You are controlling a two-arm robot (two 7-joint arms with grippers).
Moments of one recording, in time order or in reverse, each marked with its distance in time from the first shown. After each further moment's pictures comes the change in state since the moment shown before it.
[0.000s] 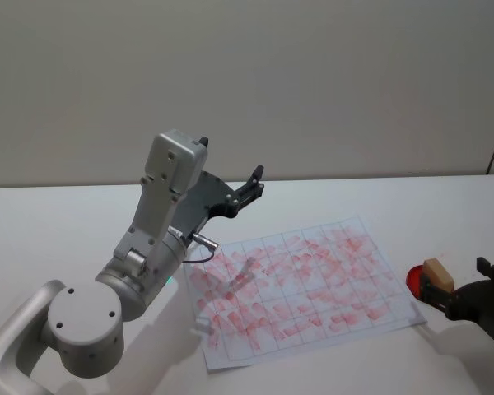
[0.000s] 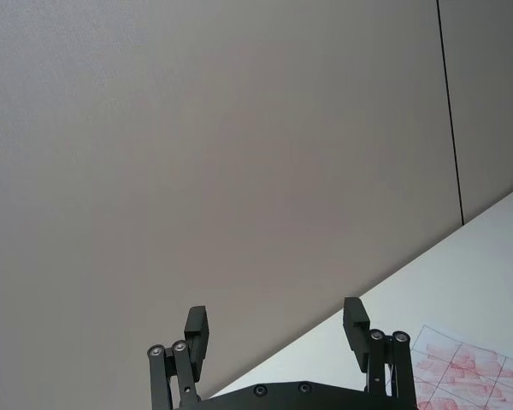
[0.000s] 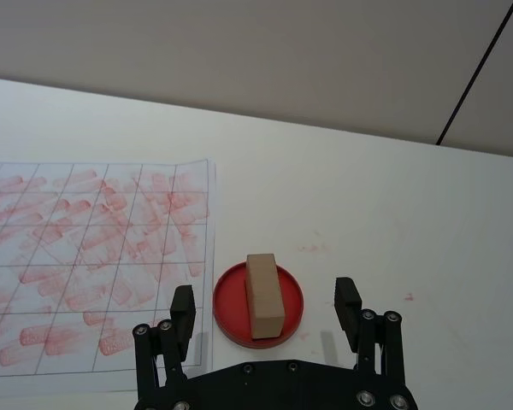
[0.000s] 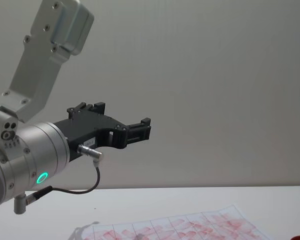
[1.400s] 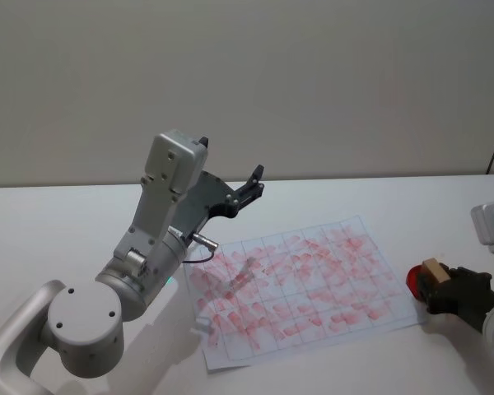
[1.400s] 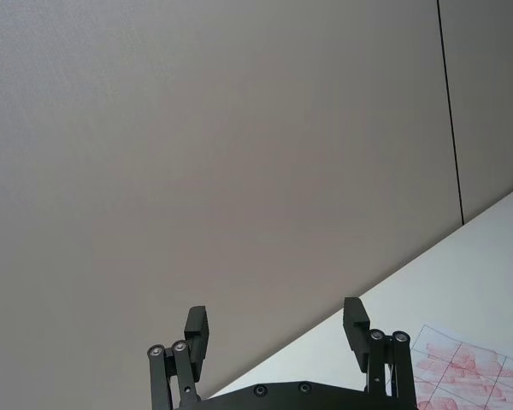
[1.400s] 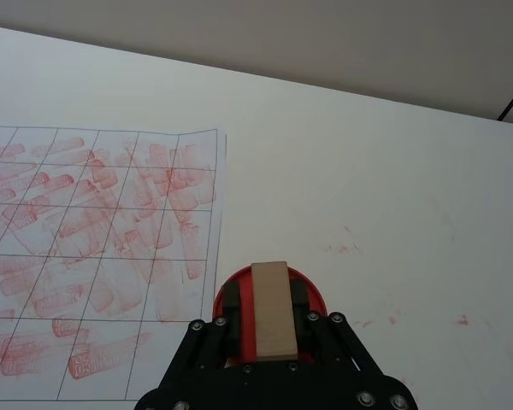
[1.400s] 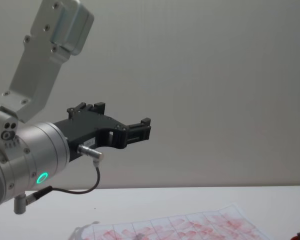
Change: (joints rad) left arm 0.000 0.000 0.000 0.000 0.000 0.000 0.000; right arm 0.158 -0.060 -0.016 0.196 -0.070 0.077 0.143
